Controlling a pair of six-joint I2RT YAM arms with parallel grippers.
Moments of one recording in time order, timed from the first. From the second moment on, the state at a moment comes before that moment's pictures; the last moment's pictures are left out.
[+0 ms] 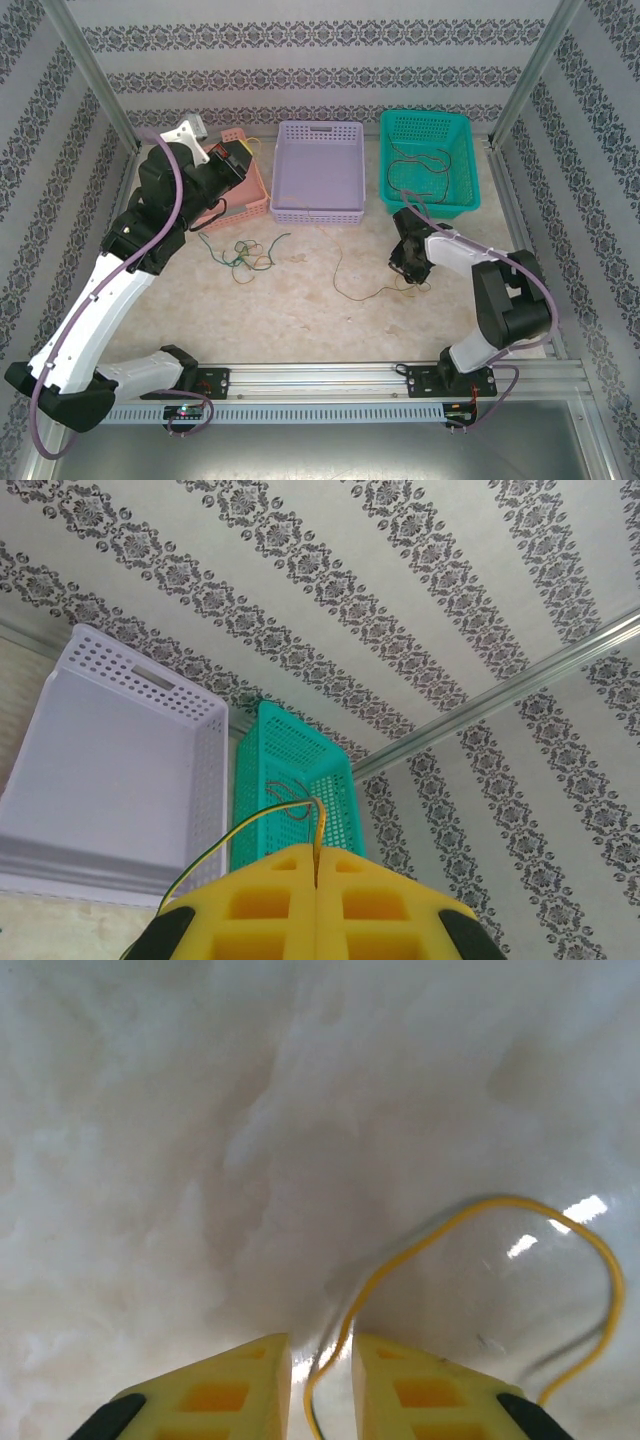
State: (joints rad) left arm -0.48 1.12 1.45 -0.49 -0.08 -0.87; right arm 0.28 1.59 0.83 -0.61 0.01 0.99
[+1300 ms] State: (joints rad) left arm -0.33 0.86 1.42 -1.02 -1.21 -0.76; right arm -0.51 1.41 1.15 -0.54 -0.09 1.09
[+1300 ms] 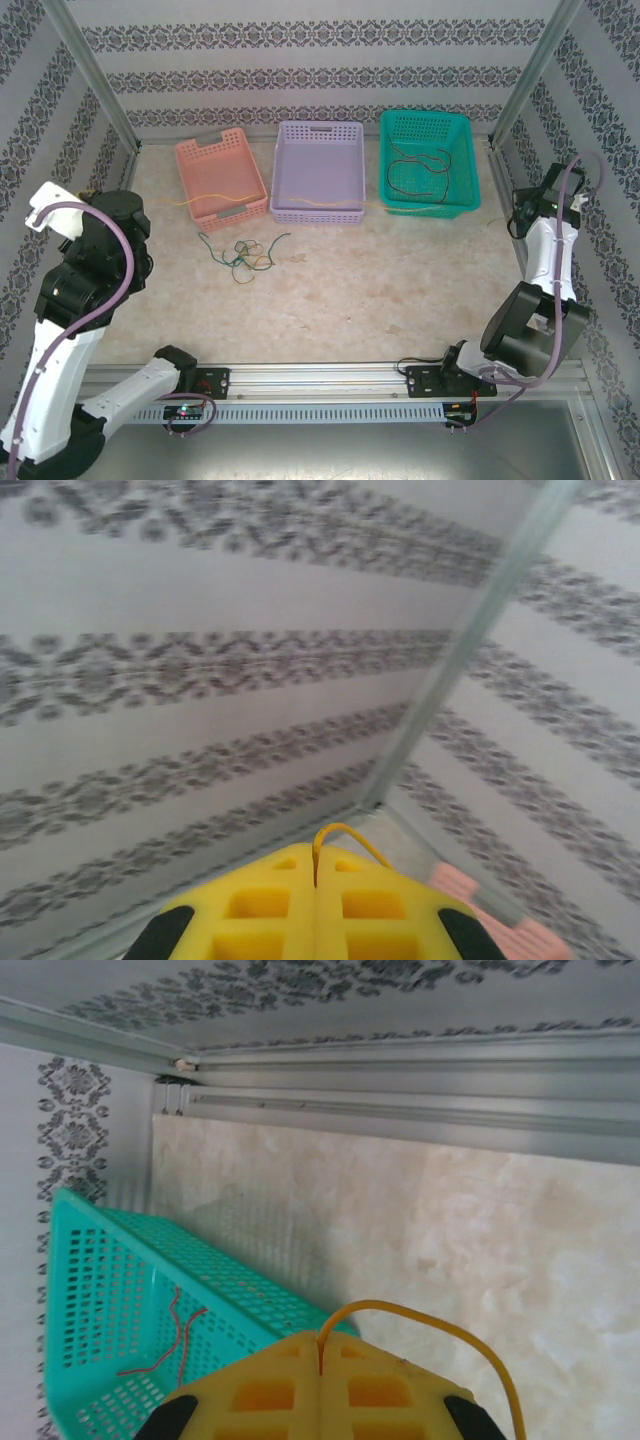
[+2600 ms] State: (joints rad) left arm -0.33 1.84 1.85 -0.52 0.11 -0.84; right arm 0.26 2.38 2.40 -0.17 -0.40 1.41
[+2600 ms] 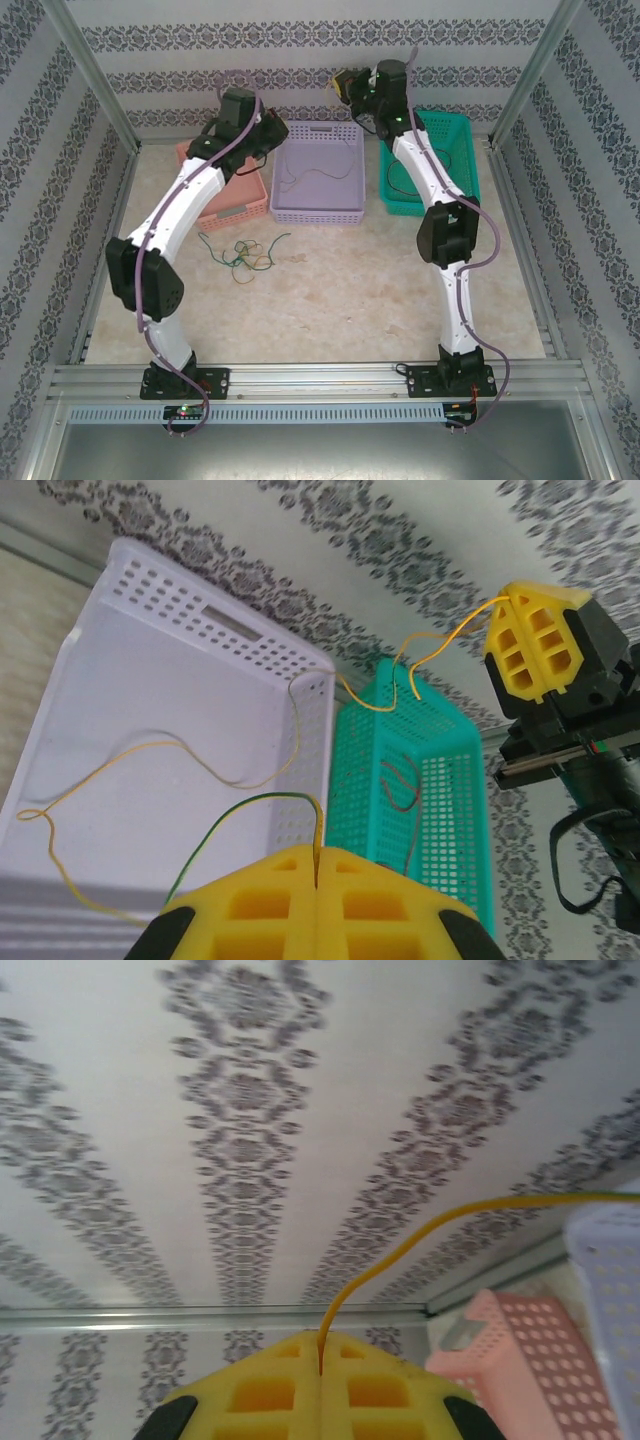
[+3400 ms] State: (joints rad) left arm -0.37 2.22 2.15 -0.68 0.14 -0.88; right arm 0.26 2.51 2.52 -0.56 -0.44 1.20
